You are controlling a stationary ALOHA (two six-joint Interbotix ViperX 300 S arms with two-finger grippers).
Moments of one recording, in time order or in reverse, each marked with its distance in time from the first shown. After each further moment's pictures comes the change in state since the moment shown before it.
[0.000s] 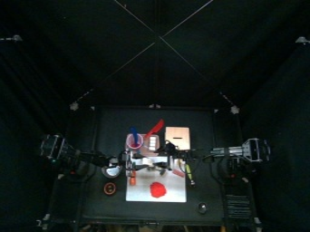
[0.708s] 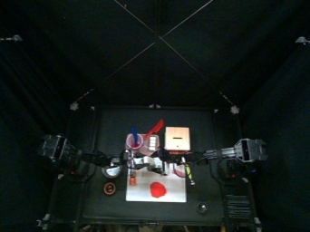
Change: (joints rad) left arm 0.021 0.026 -0.020 -0.041 0.002 0.009; right arm 0.041 0.109 -0.087 -0.037 0.011 0.000
